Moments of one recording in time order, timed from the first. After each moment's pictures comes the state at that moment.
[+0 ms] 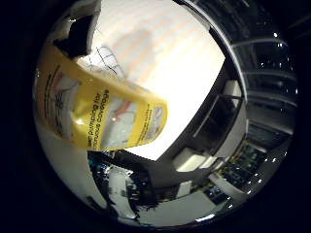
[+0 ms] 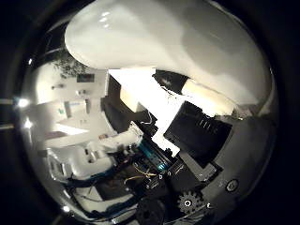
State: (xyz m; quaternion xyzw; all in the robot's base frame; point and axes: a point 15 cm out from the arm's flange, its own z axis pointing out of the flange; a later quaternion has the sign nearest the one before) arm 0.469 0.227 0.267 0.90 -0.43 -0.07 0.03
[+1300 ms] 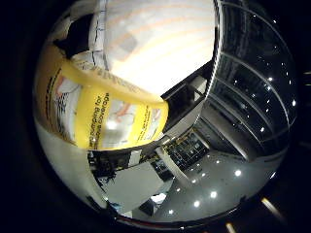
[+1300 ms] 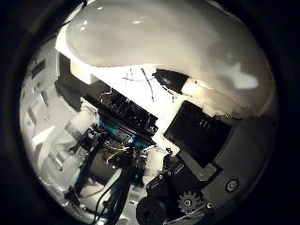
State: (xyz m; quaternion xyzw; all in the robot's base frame) arm 0.450 0.211 0.207 0.89 -0.37 0.00 0.28
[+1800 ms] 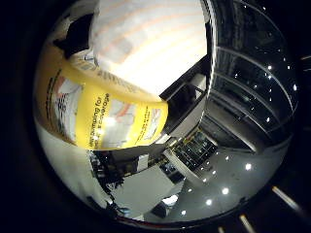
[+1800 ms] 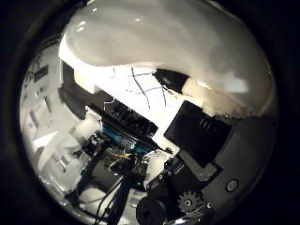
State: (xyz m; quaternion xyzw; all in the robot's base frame) arm 0.469 0.201 0.215 0.88 -0.42 0.00 0.23
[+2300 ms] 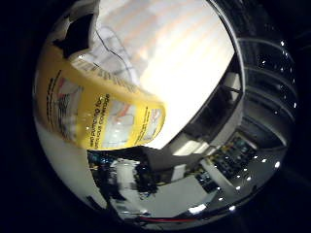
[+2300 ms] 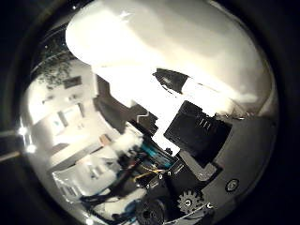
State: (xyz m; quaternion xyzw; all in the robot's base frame) arm 0.475 0.307 0.261 0.84 -0.50 -0.18 -0.06
